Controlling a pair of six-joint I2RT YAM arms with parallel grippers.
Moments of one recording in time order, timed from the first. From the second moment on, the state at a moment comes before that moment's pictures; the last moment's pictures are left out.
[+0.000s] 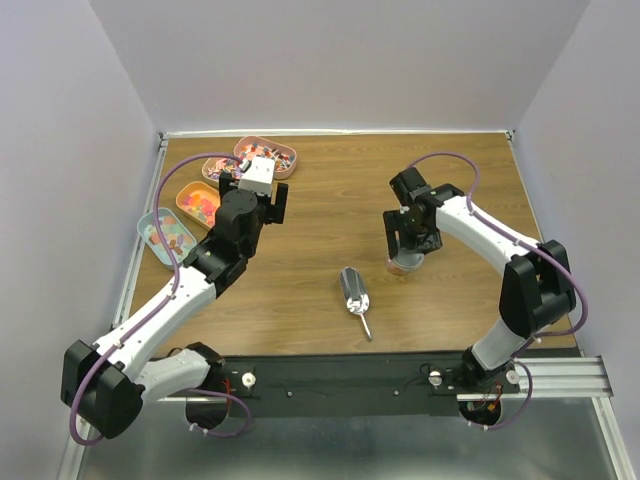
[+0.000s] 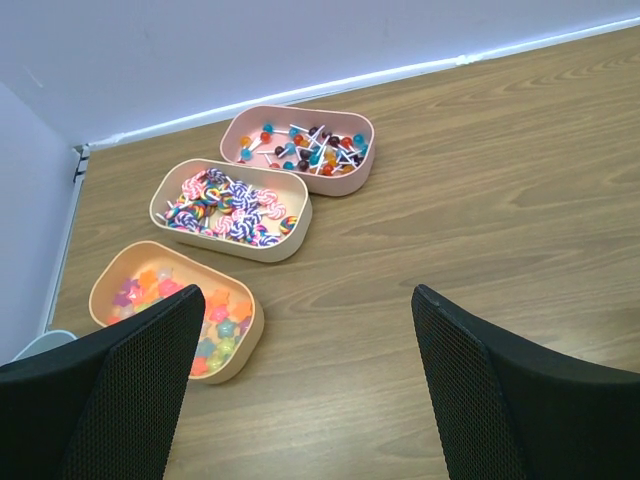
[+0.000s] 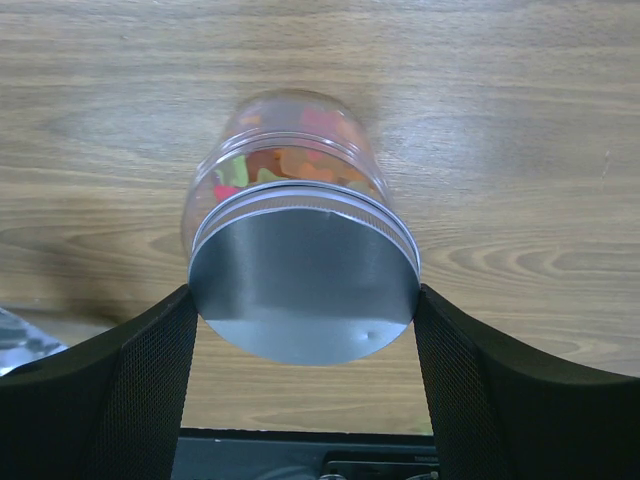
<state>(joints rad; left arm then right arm) -0.57 1.06 0.85 0.03 -0.48 0.06 0.46 1.64 1.25 -0.90 0.13 0.32</state>
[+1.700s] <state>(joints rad) -0.57 1.07 0.85 0.03 -0.48 0.07 0.46 1.68 1.24 -0.85 0.08 0.31</state>
